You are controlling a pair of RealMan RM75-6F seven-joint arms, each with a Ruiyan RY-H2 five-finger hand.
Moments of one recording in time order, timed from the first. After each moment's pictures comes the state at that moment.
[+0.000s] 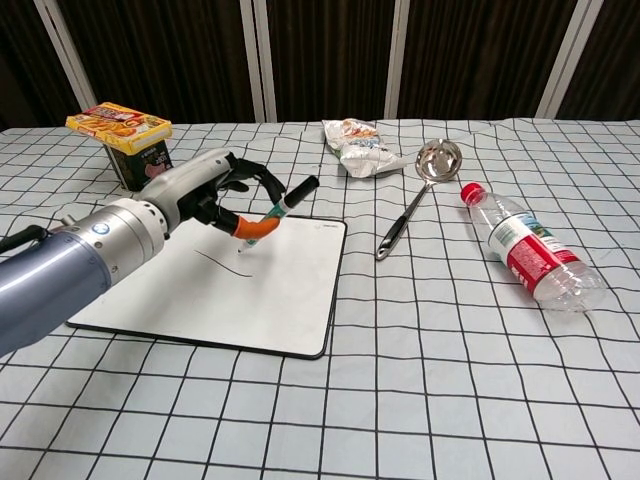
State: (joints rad) left arm -0.73 -1.87 -0.27 -1.19 1.21 0.99 -0.23; right arm 0.10 -1.13 0.08 -1.66 -1.42 1.42 -0.02
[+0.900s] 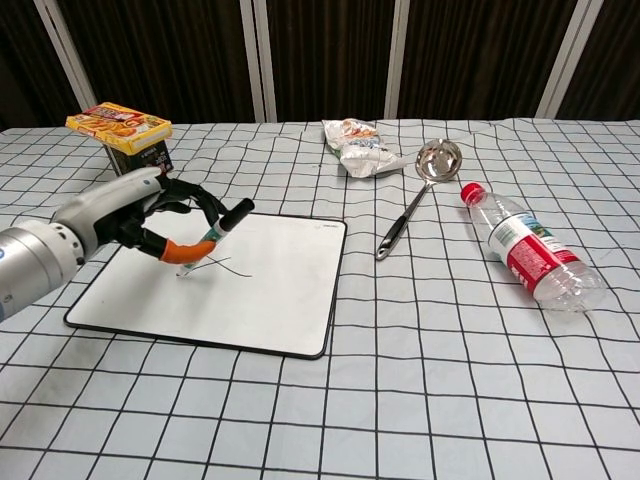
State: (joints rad) left arm -0.59 -1.68 -0.17 -1.41 1.22 1.04 -0.21; right arm 0.09 -1.13 0.09 -1.68 -1.40 1.41 -0.02
